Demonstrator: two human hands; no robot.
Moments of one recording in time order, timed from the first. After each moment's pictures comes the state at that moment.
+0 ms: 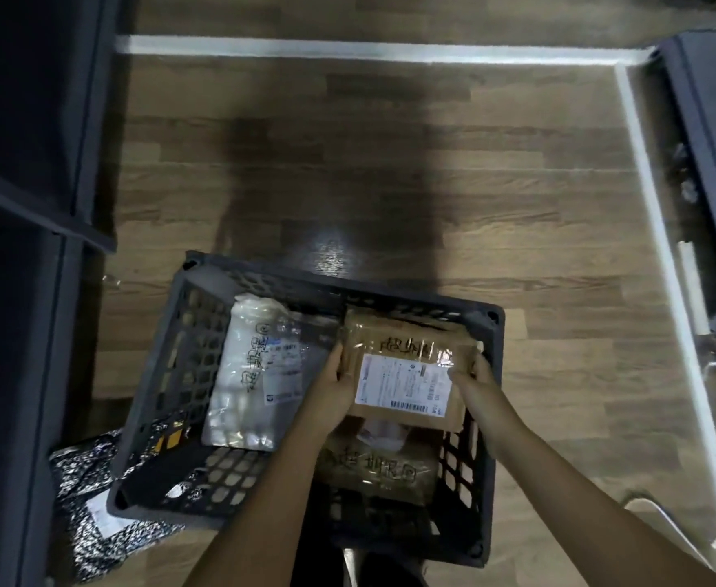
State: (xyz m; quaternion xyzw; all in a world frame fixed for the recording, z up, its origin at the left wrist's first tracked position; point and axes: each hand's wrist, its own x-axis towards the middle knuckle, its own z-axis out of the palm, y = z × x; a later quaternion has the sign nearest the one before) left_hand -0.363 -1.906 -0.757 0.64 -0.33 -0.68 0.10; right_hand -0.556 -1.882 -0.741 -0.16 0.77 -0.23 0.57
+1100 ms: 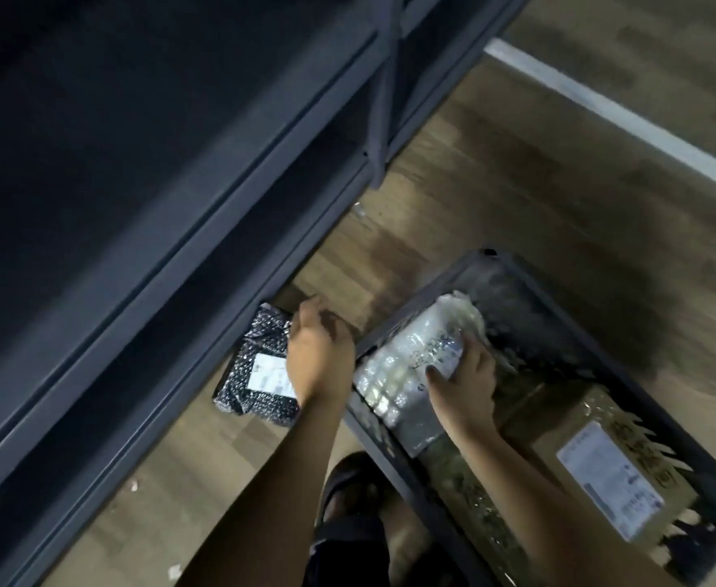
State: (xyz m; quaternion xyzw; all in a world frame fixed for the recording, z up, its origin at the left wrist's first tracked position) left_hand -0.128 -1.831 -0.719 0.90 -0.13 -0.22 0.37; right_hand -0.270 -1.883 -0.732 -0.62 0.66 0.02 0.43
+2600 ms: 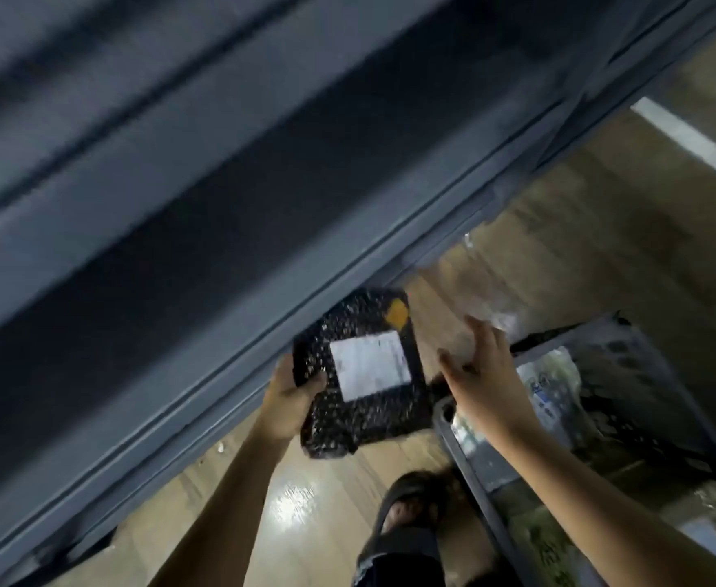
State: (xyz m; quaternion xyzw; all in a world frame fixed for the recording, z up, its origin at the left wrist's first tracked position) left_hand -0.001 -1.671 -0.678 0.78 -0.02 -0.40 0.49; right_hand -0.138 -1.854 -0.645 -0.77 0.45 0.04 0.45
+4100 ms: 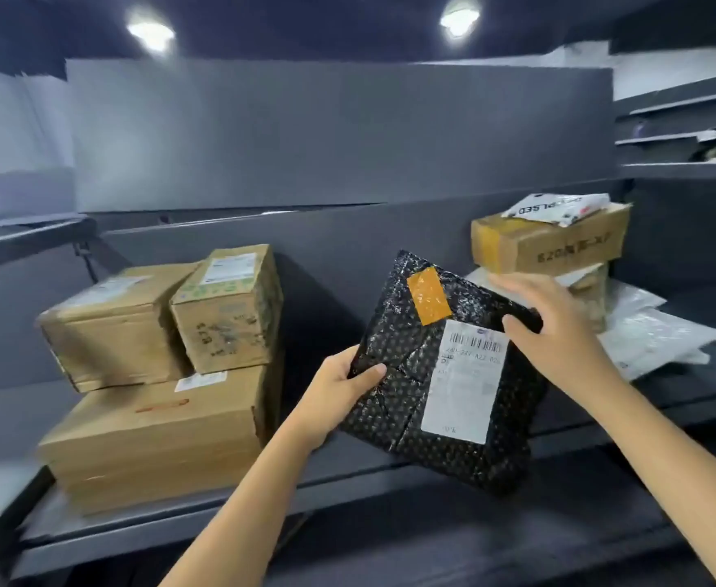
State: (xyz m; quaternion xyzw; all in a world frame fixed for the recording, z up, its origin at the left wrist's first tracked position) left_hand 0.041 -1.479 0.025 0.72 -0.26 -0.05 0.64; right_hand -0.030 -1.729 0.070 -0.87 -0.05 -0.39 0.28
